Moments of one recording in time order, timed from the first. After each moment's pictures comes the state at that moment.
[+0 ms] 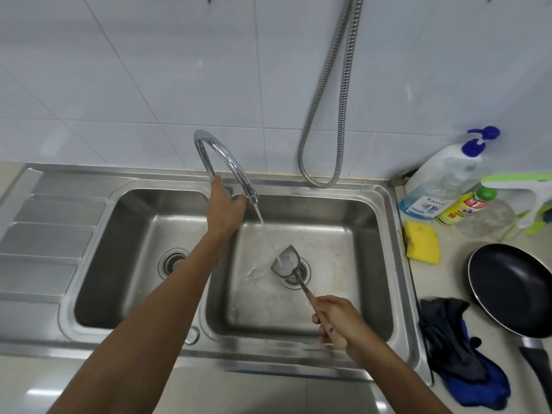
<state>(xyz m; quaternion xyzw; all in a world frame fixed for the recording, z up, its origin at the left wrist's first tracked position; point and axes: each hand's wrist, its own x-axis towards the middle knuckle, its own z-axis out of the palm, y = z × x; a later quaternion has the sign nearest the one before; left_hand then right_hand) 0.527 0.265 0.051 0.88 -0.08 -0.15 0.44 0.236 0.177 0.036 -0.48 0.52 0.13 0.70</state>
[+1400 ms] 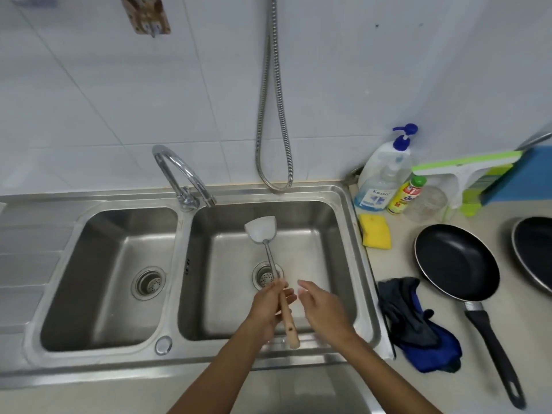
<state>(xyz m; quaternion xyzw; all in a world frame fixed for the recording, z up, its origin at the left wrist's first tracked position) 0.298 0.261 -0.003 0.60 0.14 -0.53 0.59 0.185 0.164 0.021 -0.80 0.38 0.04 0.45</state>
